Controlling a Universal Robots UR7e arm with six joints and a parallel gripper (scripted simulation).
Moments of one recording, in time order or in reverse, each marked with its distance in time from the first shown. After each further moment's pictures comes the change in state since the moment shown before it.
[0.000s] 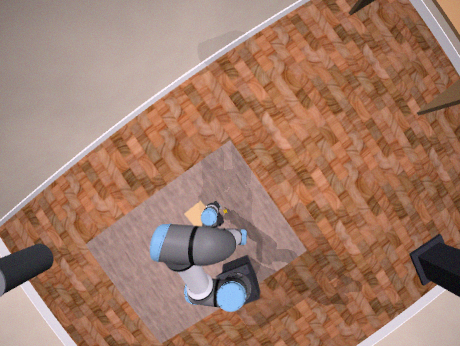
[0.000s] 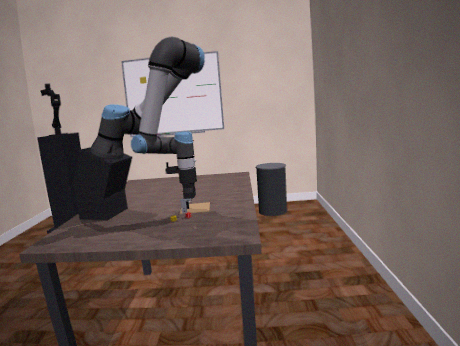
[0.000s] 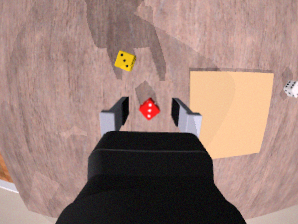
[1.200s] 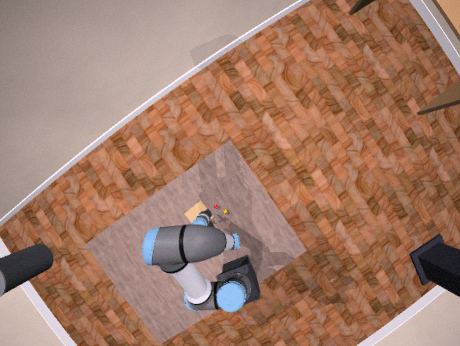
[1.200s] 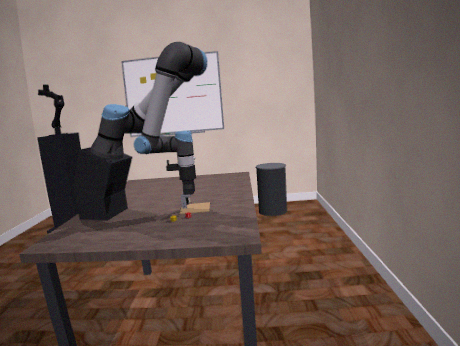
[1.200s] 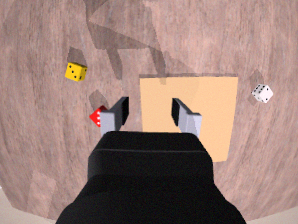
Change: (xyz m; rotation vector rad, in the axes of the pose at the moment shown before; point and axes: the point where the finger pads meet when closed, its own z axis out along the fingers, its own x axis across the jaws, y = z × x) arm 0.067 -0.012 0.000 0.001 0.002 -0.001
